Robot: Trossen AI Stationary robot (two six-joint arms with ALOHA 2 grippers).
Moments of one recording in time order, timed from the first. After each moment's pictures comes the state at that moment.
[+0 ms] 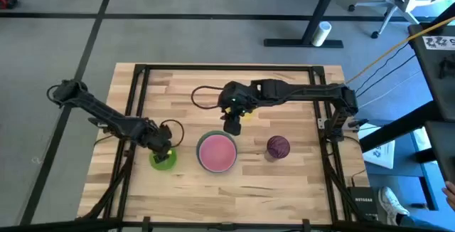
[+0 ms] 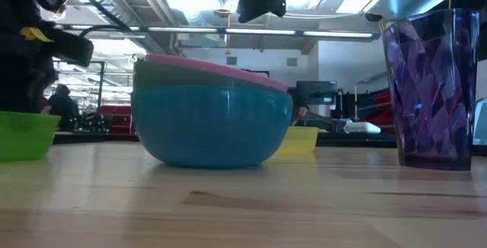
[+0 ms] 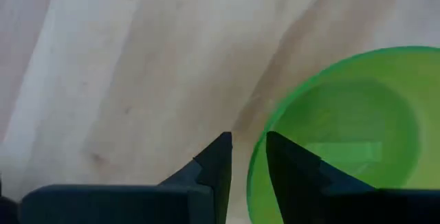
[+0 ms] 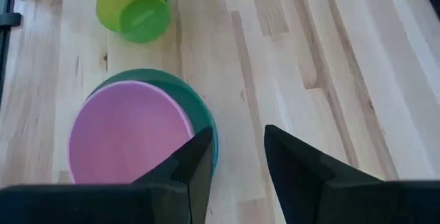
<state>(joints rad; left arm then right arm) -0.42 1.14 0.58 -0.87 -0.19 -0.90 -0.03 1.81 1.76 -0.86 -0.04 0.14</state>
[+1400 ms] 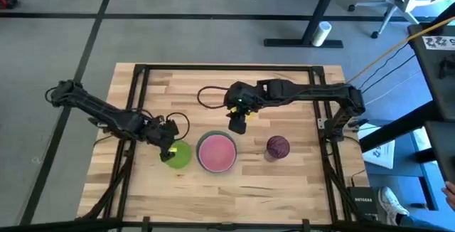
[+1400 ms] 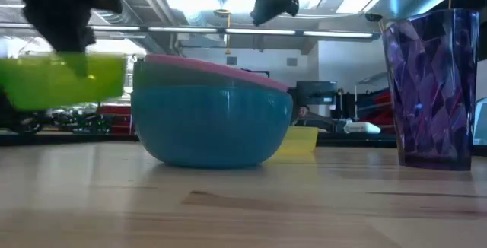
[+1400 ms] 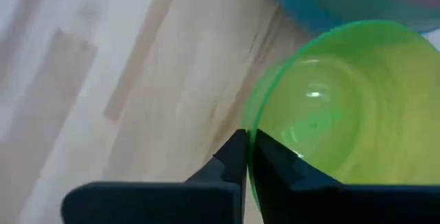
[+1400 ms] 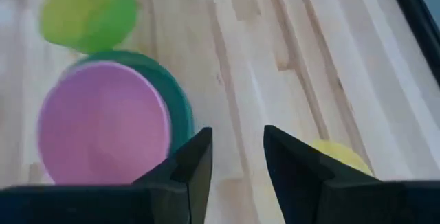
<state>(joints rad) -0.38 1.11 0.84 -0.89 -0.30 -0.70 -0.03 1.72 1.63 -0.85 0.05 0.16</state>
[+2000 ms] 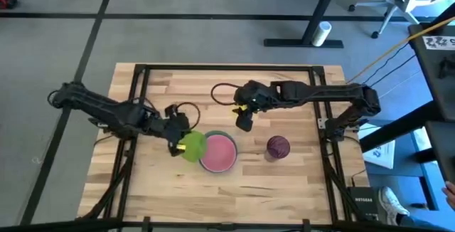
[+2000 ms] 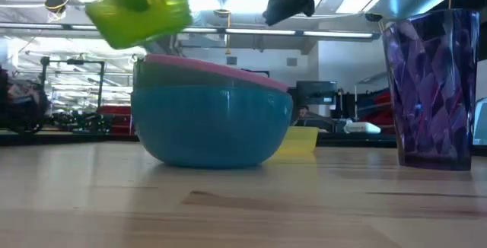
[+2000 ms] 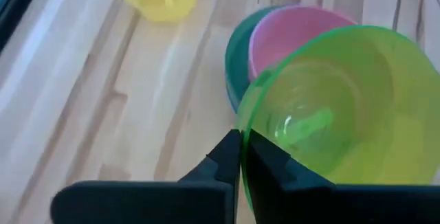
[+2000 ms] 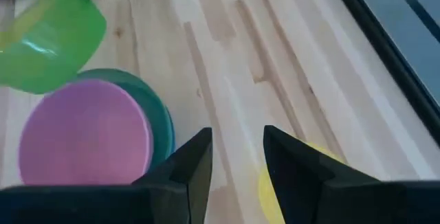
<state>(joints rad) -0.29 1.24 1.10 -0.79 -0.38 -0.36 -0.03 1.58 1.46 -0.71 0.12 0.19</state>
